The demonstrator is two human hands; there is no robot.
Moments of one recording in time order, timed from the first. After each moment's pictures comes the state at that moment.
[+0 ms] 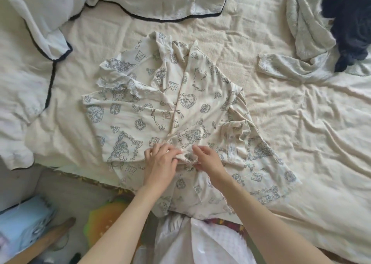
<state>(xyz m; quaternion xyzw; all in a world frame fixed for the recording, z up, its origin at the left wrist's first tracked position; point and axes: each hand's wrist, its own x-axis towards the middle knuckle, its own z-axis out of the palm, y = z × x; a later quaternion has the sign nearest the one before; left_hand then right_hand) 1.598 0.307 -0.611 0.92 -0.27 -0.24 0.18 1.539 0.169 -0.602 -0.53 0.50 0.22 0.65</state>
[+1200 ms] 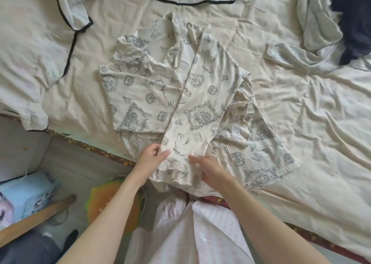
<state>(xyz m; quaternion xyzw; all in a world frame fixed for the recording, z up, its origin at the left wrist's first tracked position) 1.562 0.378 -0.606 0.76 0.09 -0.46 0.44 1.476 0.218 -0.601 -0.42 0.52 0.30 0.68</state>
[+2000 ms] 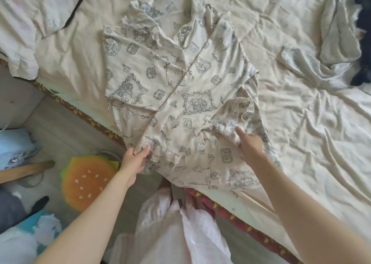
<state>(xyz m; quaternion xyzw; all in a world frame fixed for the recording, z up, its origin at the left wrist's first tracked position) 1.492 0.394 -0.642 0.67 0.38 -0.37 0.52 1.465 0.091 -0.622 -0.62 0.61 0.20 0.46</state>
